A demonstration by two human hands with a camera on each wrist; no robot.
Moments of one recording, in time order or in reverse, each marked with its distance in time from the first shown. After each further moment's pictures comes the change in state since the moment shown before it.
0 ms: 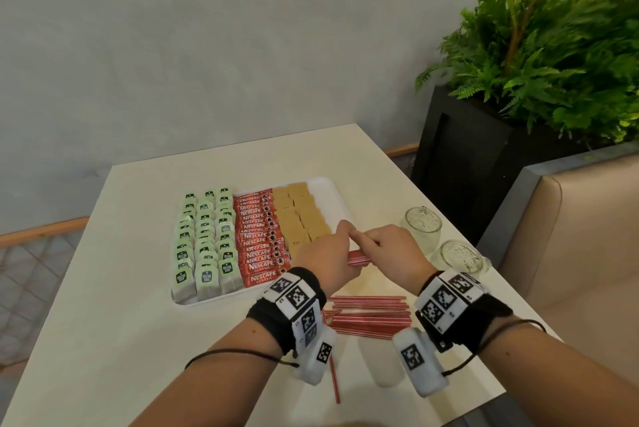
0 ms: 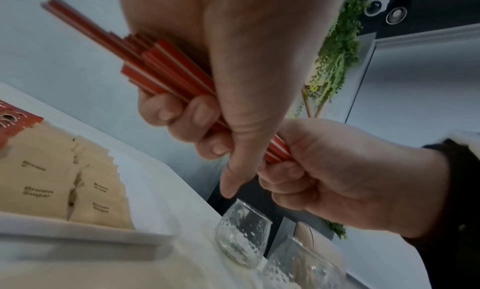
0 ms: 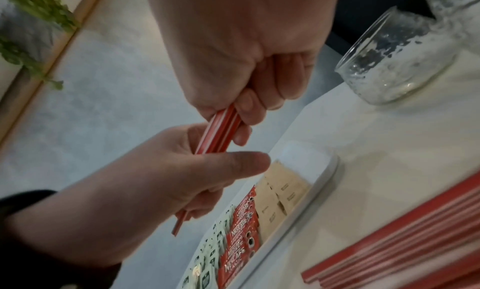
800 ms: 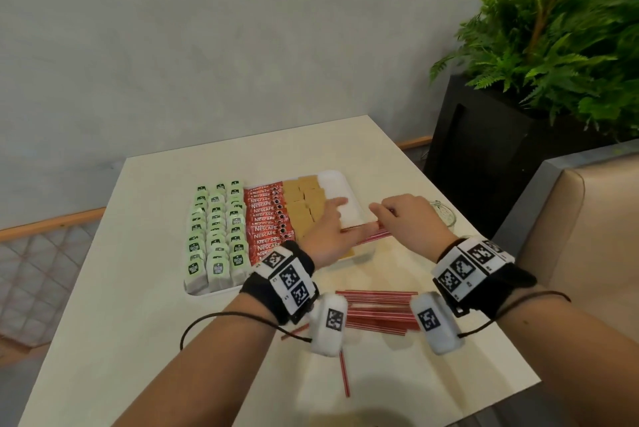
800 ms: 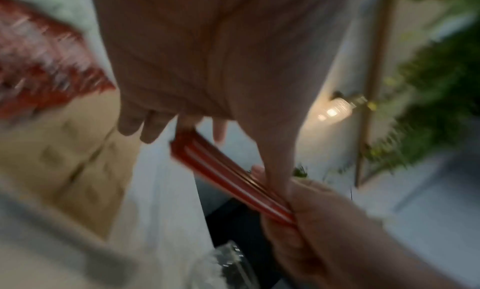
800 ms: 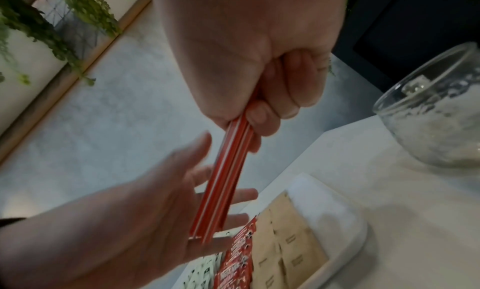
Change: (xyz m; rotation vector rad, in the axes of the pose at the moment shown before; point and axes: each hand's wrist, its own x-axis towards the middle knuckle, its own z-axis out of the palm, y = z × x) left_hand 0.016 -0.016 -0.018 -0.673 -0.122 -0.172; right_hand 0.027 -0.007 -0.029 -0.208 0.030 -0.038
